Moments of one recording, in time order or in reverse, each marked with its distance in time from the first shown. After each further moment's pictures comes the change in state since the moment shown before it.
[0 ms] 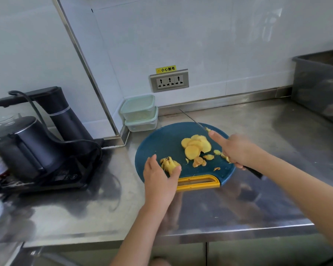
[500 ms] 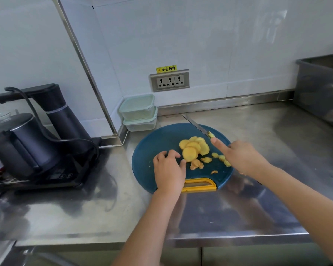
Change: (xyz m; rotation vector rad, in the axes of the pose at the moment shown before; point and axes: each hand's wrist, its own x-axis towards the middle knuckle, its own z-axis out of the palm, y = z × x) left_hand 0.026 0.024 0.036 0.179 0.046 0.121; right_hand 0.012 0.024 0.002 -0.190 0.065 -0.084
